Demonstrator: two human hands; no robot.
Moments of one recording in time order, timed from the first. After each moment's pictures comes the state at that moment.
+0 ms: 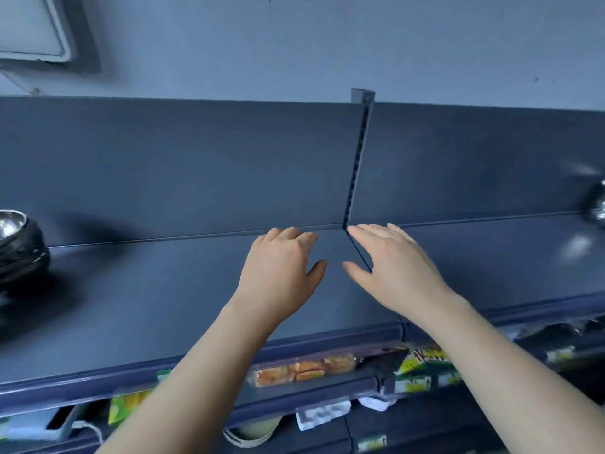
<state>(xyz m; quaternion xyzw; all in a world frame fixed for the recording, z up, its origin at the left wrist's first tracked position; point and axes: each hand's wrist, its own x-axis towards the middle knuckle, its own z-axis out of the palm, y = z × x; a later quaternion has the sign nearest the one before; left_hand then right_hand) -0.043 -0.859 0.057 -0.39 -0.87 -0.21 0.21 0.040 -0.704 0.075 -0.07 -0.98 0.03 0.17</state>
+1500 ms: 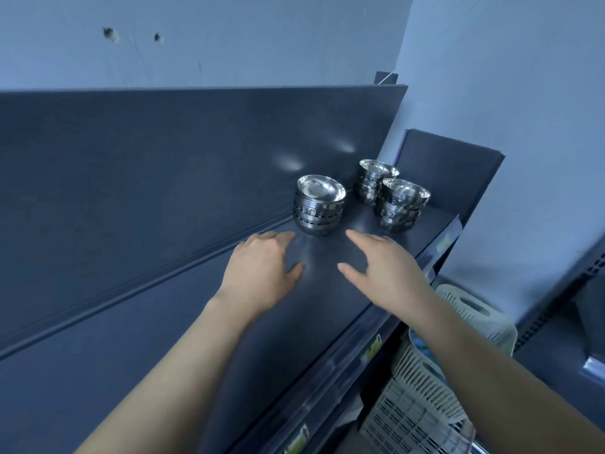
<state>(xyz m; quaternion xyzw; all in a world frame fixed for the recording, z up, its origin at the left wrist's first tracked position) 0.061 -0.120 0.035 -0.58 -0.78 -0.22 0.04 0.236 -0.029 0.050 -0.39 -0.91 0.05 0.15</state>
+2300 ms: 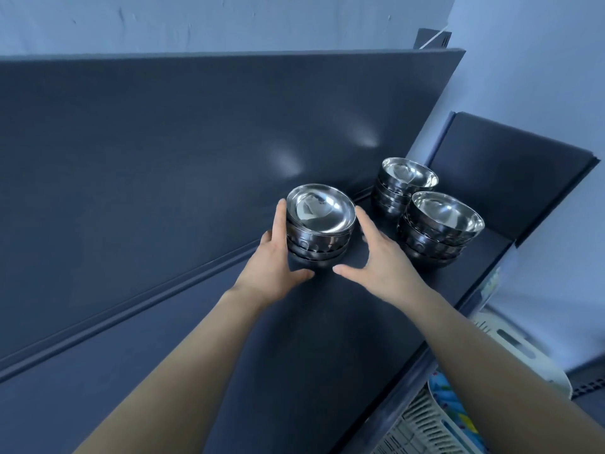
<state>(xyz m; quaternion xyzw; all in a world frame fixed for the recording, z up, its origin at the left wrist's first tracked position) 0.006 0.066 -0.026 -0.49 -0.77 -0.37 -0.18 0.173 0.182 -0.013 -0.36 -0.89 0.24 0.17</state>
